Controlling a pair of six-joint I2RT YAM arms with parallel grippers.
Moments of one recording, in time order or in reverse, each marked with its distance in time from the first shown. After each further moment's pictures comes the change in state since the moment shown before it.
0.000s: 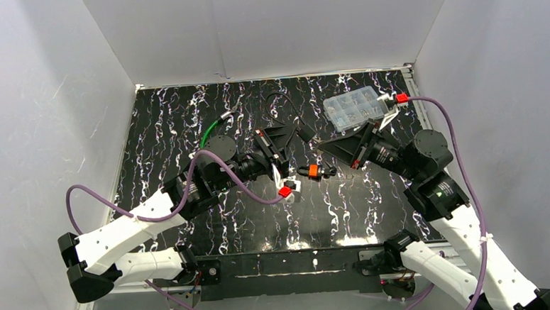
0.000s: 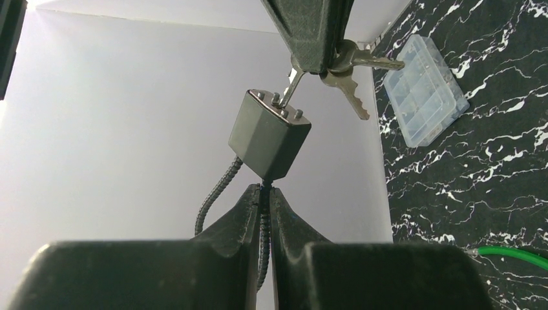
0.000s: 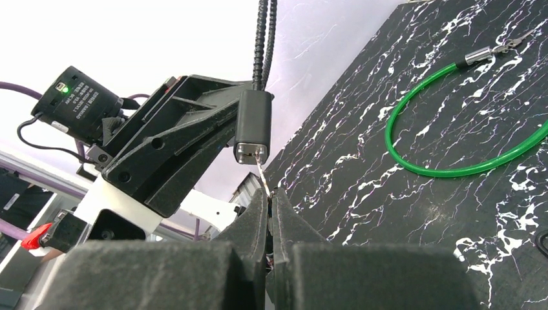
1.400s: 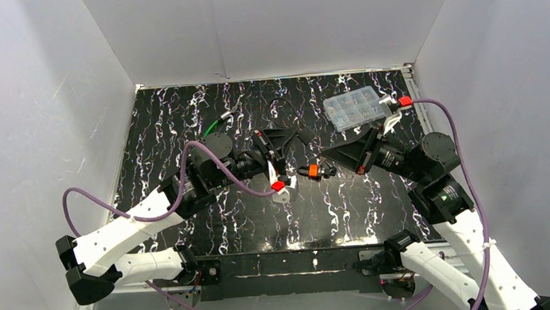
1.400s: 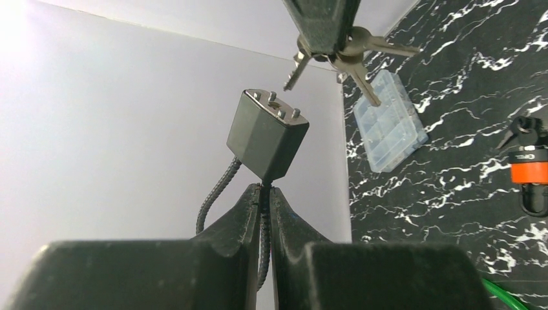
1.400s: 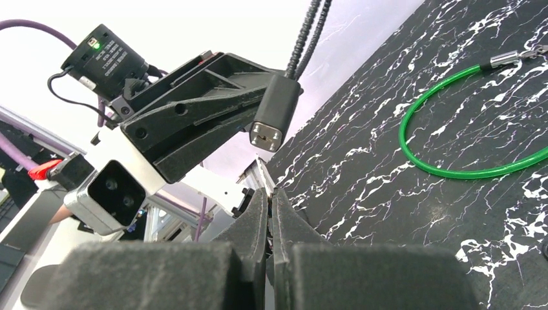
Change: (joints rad) left arm 0.030 -0.009 0.018 -0.033 0.090 -0.148; right arm -0.033 -0.036 0.005 0.001 -0.120 -0.027
